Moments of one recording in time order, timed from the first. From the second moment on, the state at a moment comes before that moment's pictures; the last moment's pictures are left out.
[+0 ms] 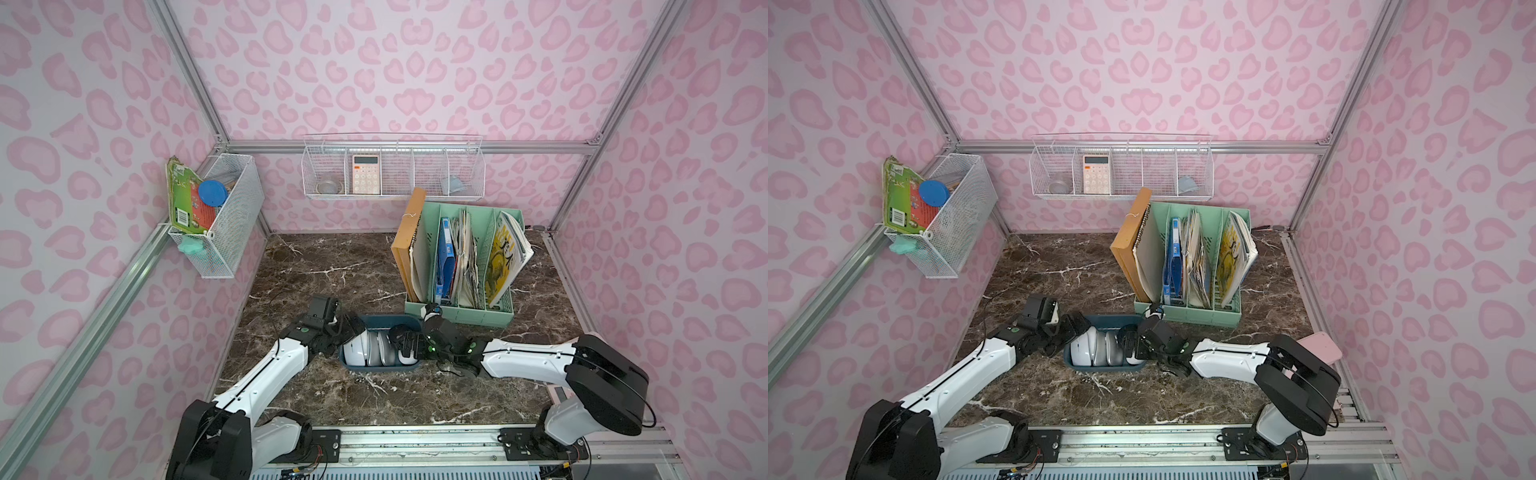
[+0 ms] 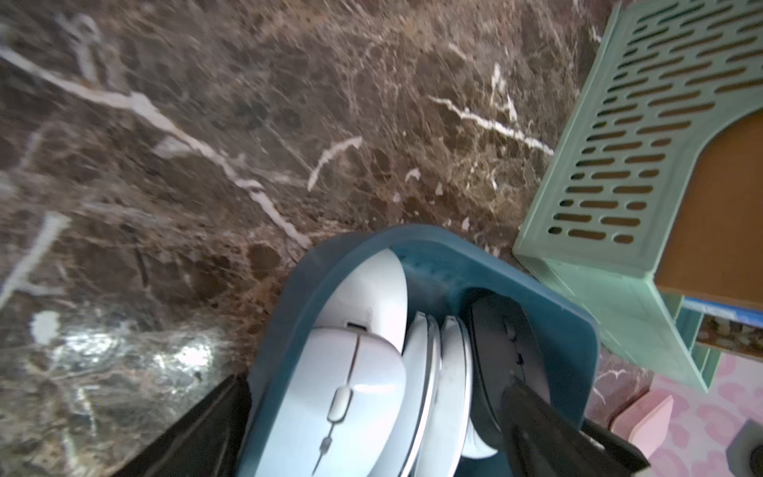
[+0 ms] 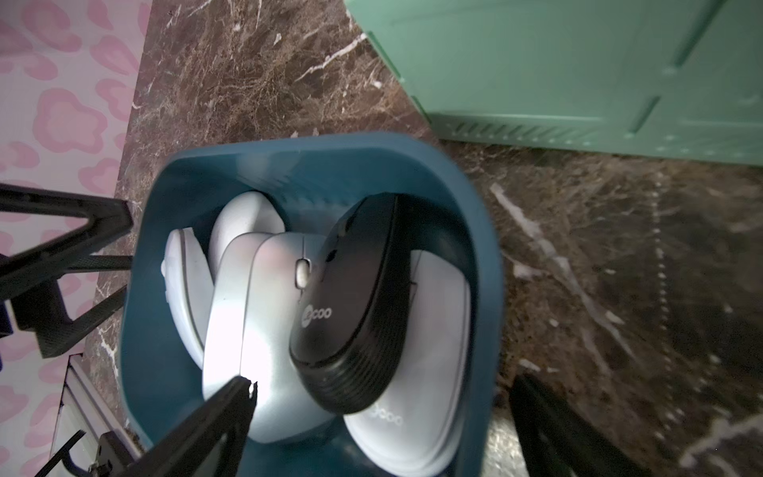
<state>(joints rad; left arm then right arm) -0.29 1.17 0.65 -0.45 0.19 -0.84 1.01 1.55 0.73 0.07 0.07 0.88</state>
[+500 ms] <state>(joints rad) -0.51 1.36 0.81 -0.46 0.11 -0.89 0.99 1.43 0.65 -0.02 0.17 0.86</state>
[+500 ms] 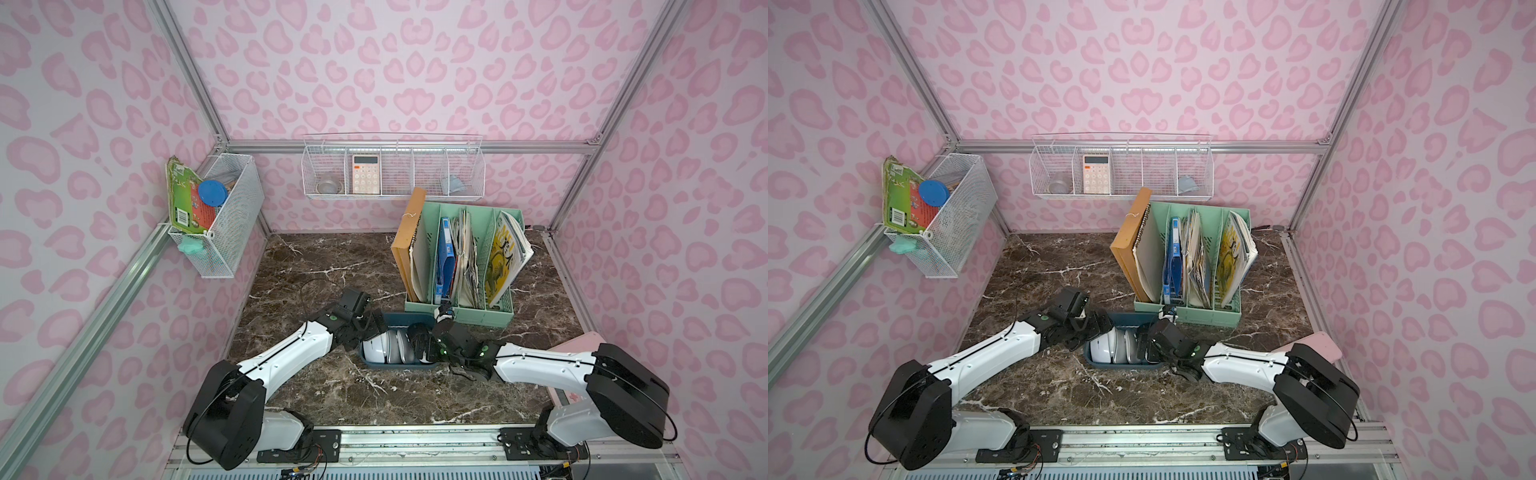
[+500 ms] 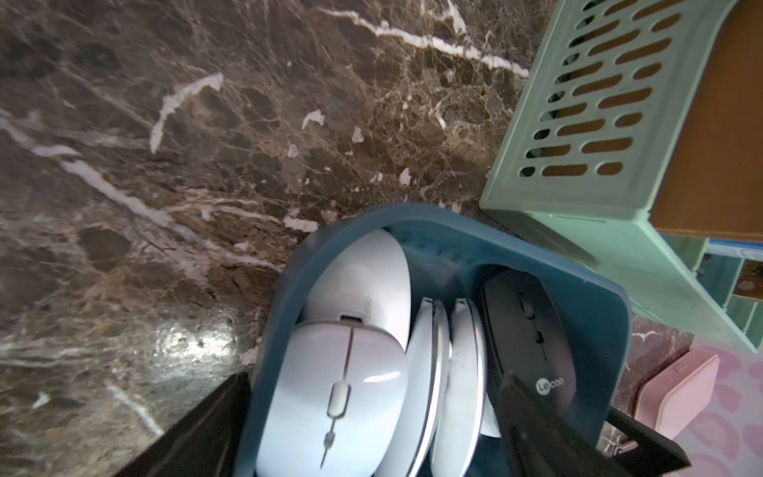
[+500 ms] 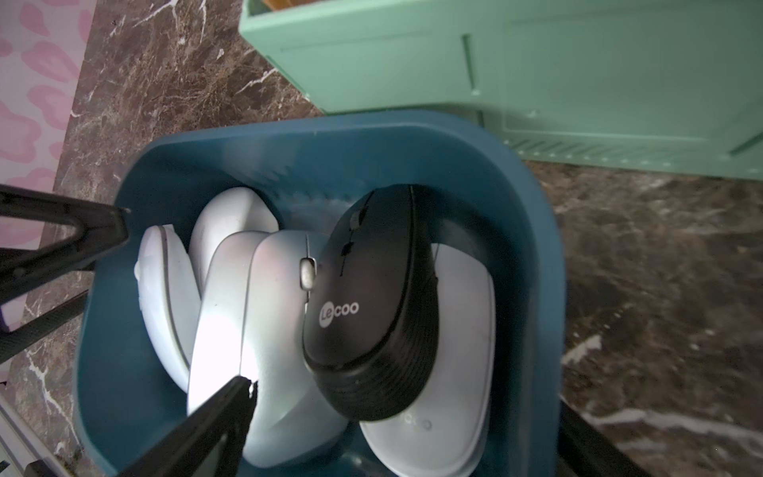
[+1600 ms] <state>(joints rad) -0.63 1.43 0.85 -0.43 0.08 -0.92 0.98 1.36 0.77 -0.27 0.36 0.60</state>
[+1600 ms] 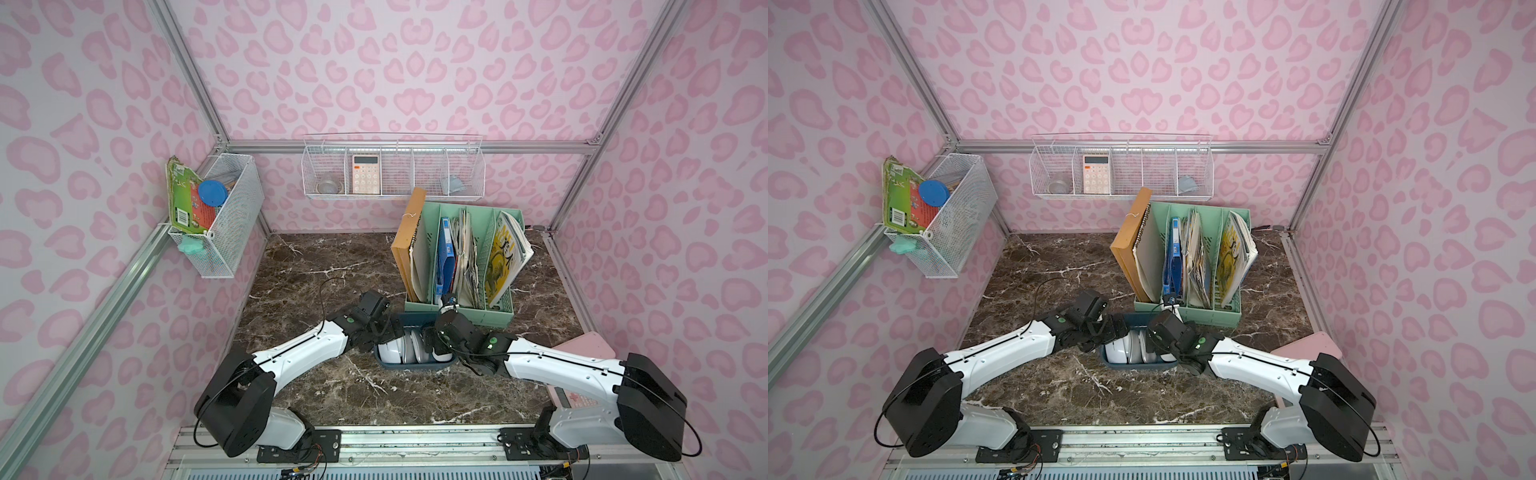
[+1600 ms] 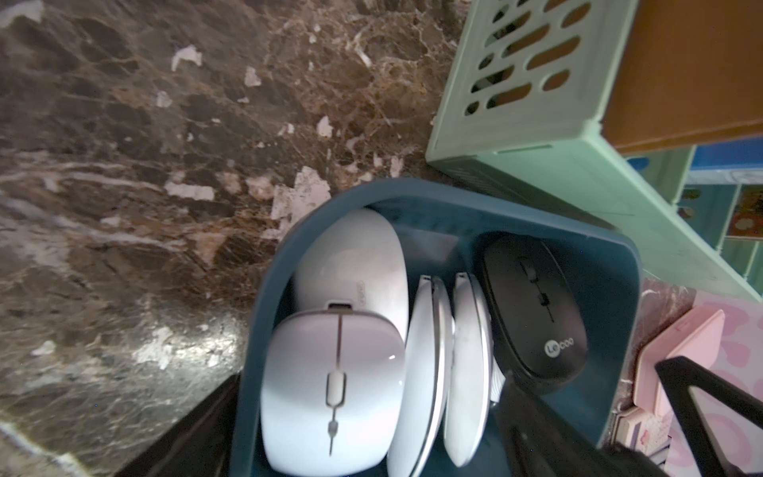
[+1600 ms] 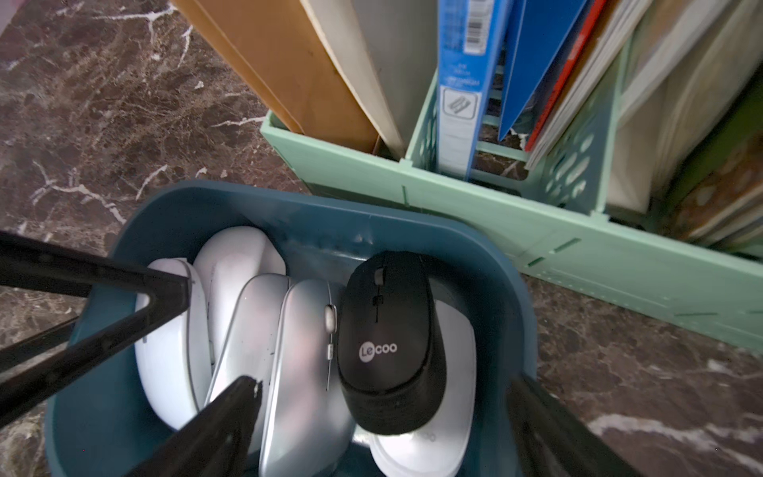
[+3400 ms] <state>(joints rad) -0.60 0.77 0.52 -0.60 -0.33 -0.78 0.92 1.66 1.01 -0.49 0.25 0.29</state>
